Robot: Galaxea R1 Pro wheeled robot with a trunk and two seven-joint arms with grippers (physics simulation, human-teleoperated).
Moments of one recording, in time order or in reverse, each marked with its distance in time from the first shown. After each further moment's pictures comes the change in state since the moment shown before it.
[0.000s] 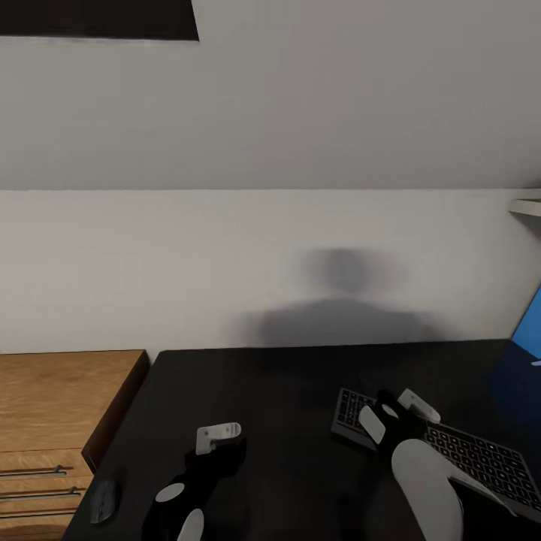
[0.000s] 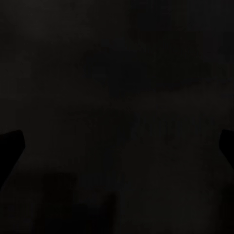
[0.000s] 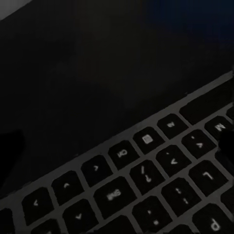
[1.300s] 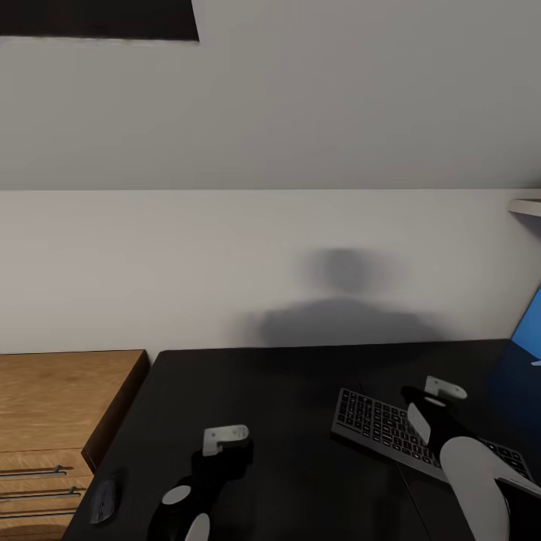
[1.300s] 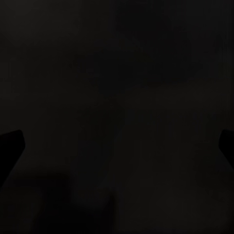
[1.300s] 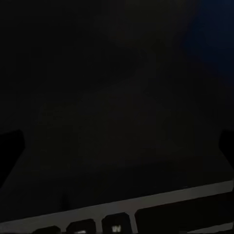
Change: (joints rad) left arm 0.000 0.001 -0.041 0.000 0.000 0.000 0.001; right arm -0.001 -0.193 0.024 -0.050 0.198 0.340 0.314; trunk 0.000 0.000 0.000
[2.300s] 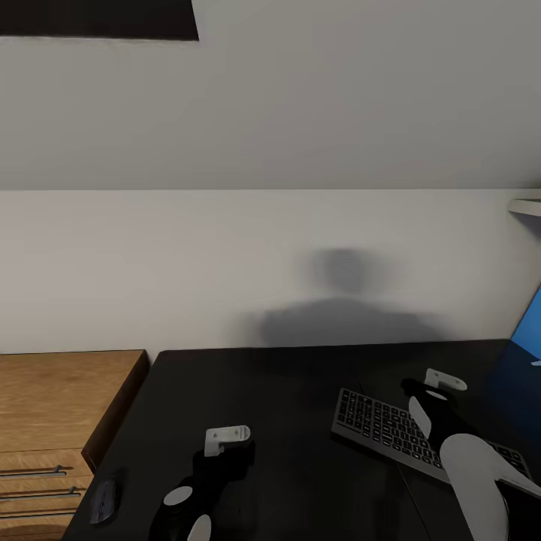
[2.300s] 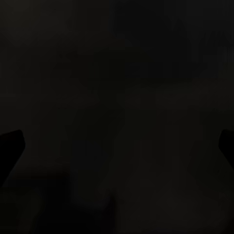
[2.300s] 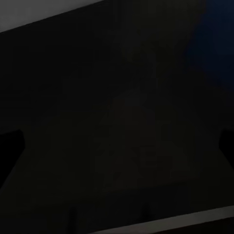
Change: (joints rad) left arm 0.001 0.001 -0.011 0.000 -0.001 0.000 0.000; right arm 0.001 0.005 -0.003 -0.067 -0.004 0.021 0.027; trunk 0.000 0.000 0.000
